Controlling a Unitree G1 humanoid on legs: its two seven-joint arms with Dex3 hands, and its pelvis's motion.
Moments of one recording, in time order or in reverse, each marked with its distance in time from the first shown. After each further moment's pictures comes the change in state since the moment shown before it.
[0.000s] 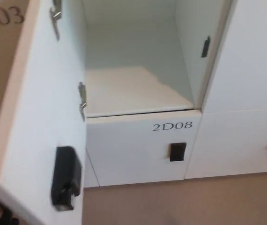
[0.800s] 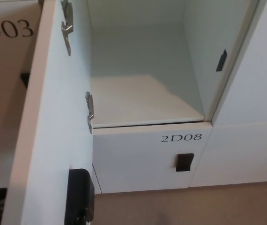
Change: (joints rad) left_arm -0.005 0.010 -0.012 0.000 0.008 0.000 0.001; right_arm 0.007 0.021 -0.001 0.023 0.000 -0.017 -0.006
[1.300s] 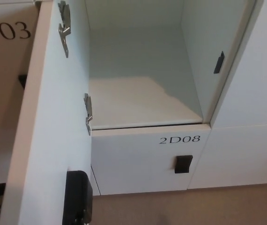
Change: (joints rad) left_arm 0.010 -0.023 0.019 -0.049 -0.006 -0.002 0.007; right_arm 0.004 0.000 0.000 0.005 0.000 -0.001 -0.001
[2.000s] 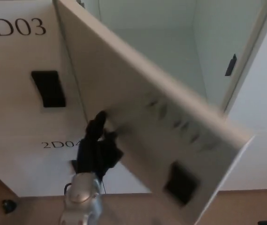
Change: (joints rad) left_arm -0.200 -0.491 -0.210 -0.223 0.007 0.003 0.128; right_arm 0.056 0.049 0.029 -0.036 -0.009 -0.002 -0.001
